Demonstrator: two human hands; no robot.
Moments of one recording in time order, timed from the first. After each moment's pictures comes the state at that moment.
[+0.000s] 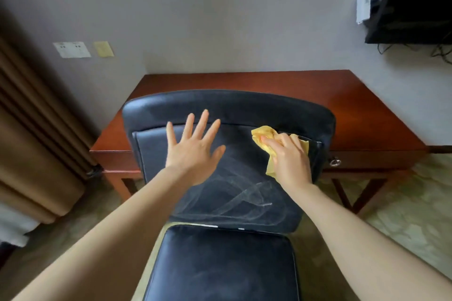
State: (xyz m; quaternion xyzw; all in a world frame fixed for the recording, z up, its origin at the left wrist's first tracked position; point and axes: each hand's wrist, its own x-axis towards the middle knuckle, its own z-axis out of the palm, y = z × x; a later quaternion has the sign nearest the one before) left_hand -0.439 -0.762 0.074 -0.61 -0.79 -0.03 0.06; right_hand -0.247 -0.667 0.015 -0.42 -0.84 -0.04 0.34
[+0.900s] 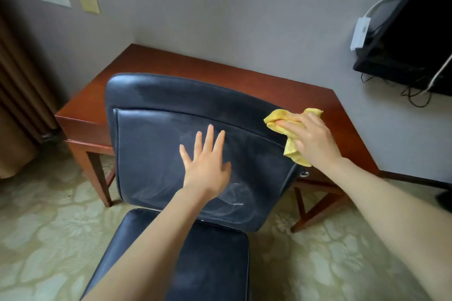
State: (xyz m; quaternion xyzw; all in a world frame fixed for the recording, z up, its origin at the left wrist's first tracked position) left_hand -0.383 -0.755 0.042 -0.54 -0.80 -0.21 -0.12; right_hand -0.190 -0.593 0.096 -0.23 -0.92 -0.17 0.28
